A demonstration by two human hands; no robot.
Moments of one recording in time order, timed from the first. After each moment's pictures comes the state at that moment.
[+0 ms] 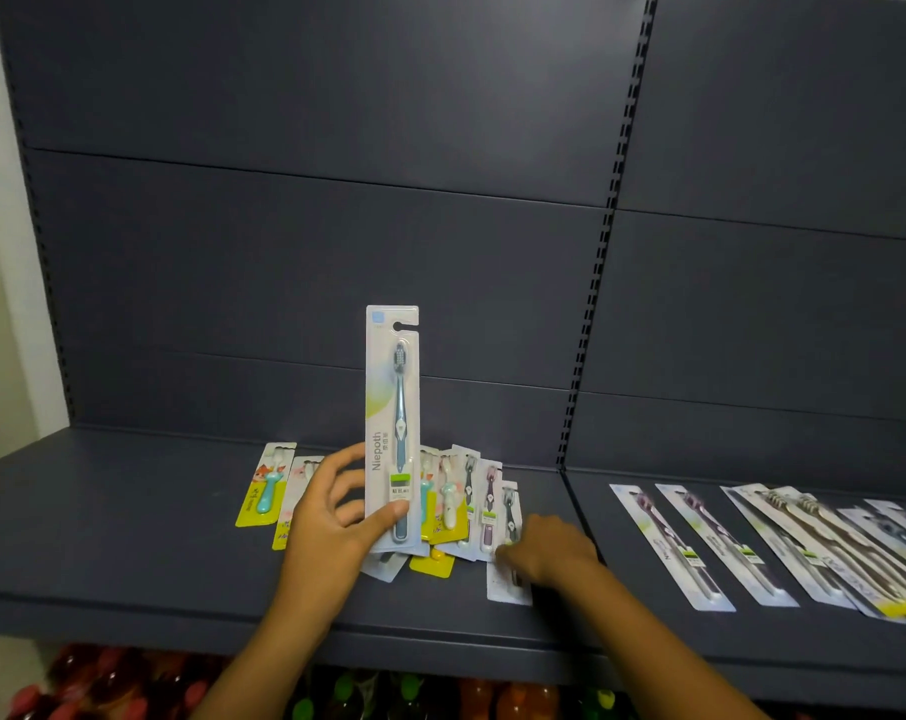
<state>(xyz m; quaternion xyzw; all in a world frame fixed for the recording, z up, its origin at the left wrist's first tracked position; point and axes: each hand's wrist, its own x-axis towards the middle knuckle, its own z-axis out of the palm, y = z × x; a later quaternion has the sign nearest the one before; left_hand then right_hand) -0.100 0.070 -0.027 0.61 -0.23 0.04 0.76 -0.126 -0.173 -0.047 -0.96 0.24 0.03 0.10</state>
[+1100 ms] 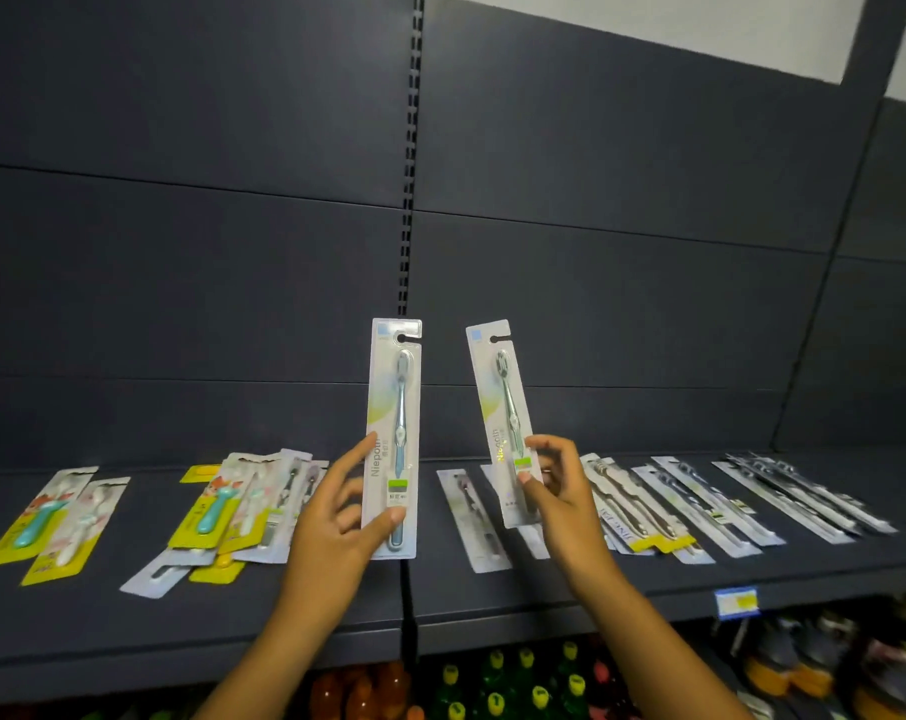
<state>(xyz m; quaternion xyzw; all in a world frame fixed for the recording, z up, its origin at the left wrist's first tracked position) -0.215 -0.118 -0.017 0.60 -0.32 -0.02 0.73 -0.304 -0.340 -0.011 -0.73 0.08 -0.40 0.55</state>
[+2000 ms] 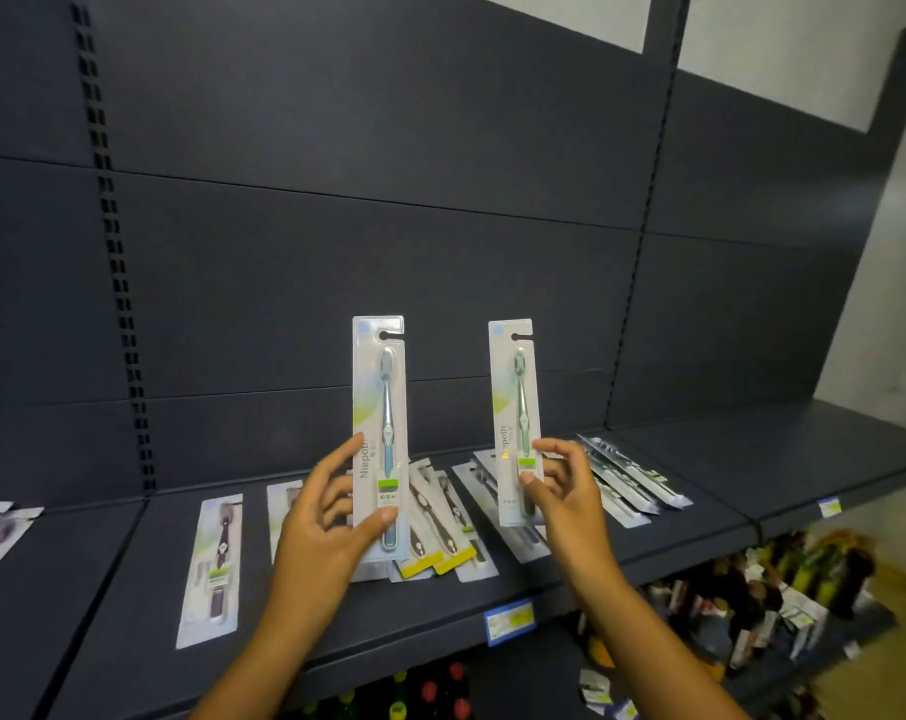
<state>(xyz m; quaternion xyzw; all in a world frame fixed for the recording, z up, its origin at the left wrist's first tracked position) -0.312 -0.390 -0.012 0.57 -0.37 -0.07 0.73 -0.447 -0.597 -0.011 -0.68 0.17 -0.46 0.55</state>
